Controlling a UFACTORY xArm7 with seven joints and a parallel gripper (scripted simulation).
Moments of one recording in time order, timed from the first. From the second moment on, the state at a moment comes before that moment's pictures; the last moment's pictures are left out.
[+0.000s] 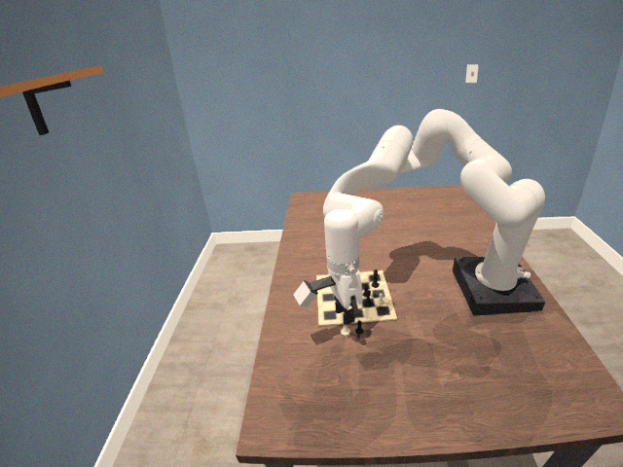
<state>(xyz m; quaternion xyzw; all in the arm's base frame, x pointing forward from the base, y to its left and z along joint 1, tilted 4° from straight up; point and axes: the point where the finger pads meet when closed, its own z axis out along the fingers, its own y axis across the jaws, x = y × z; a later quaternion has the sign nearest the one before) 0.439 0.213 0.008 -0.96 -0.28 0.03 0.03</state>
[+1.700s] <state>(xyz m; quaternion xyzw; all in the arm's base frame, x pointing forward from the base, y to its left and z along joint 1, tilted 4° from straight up) 0.436 0.215 -0.031 -0.96 -0.28 0.03 0.03</state>
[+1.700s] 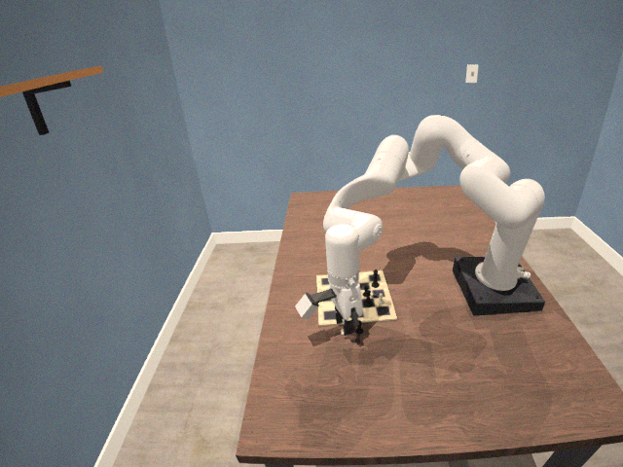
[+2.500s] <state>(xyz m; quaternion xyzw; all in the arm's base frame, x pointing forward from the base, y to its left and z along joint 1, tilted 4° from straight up) 0.436 0.215 -0.031 -0.96 -0.28 0.03 0.03</state>
